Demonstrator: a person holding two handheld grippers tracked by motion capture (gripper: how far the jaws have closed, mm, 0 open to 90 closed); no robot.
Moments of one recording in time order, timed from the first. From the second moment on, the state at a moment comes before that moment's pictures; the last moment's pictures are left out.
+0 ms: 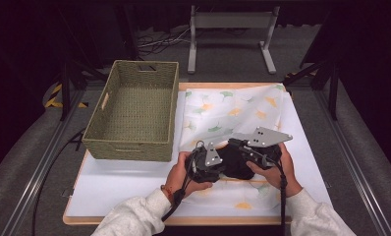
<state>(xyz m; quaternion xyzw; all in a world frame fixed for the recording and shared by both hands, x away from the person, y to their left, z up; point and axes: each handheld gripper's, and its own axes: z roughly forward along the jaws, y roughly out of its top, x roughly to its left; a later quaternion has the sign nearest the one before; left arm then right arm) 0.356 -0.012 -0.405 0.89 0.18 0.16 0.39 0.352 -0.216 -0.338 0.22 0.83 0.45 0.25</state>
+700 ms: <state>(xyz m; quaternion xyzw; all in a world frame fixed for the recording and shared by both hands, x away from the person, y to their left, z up) 0.342 0.000 -0.404 0.89 0.16 0.15 0.39 0.351 -0.214 -0.338 0.22 0.83 0.44 0.25</state>
